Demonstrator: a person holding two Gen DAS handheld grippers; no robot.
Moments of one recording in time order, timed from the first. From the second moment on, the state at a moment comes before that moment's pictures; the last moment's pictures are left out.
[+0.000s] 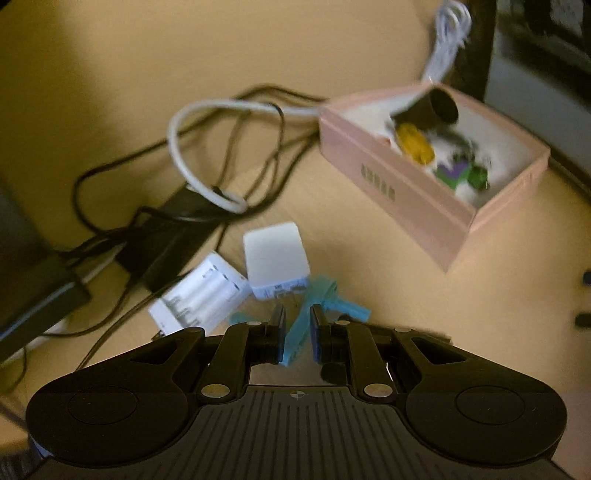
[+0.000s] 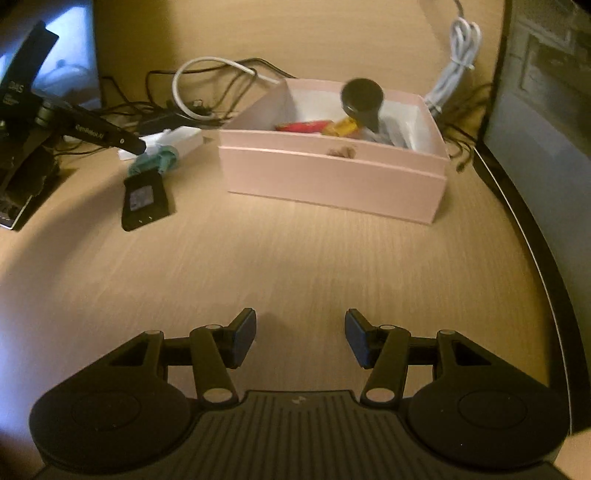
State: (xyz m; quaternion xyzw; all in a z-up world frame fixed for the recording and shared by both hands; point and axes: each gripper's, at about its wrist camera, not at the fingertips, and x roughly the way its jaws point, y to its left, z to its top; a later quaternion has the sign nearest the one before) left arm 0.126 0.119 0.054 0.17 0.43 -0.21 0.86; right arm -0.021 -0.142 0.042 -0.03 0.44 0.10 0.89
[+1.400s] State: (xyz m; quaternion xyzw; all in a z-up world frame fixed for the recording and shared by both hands) left arm -0.092 0.248 0.061 -0.19 0.42 -0.01 0.89; right arm 0.130 0.031 0.074 -0.07 0.39 0.19 0.90
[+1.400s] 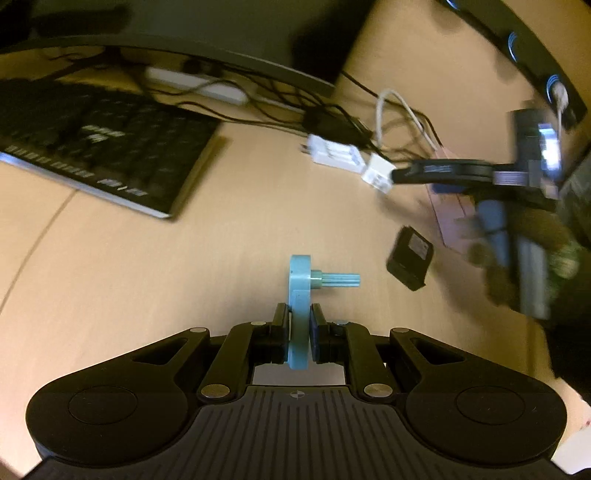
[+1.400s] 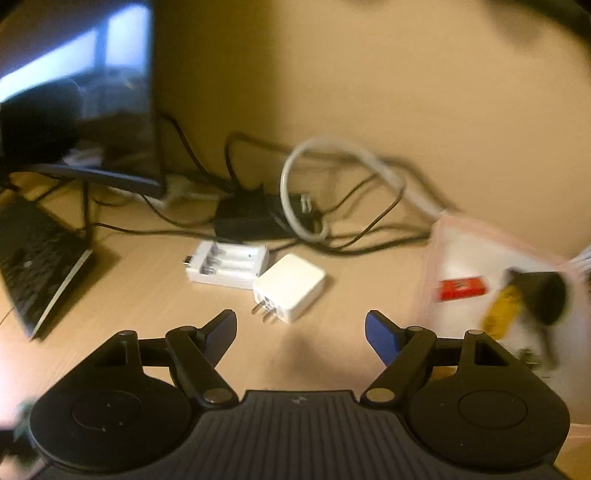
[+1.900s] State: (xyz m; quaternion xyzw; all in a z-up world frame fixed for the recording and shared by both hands) left arm -0.118 0.258 0.058 -0.21 0.43 -0.02 0.88; right arm 0.150 0.072 0.048 -0.08 0.42 0.18 0.89
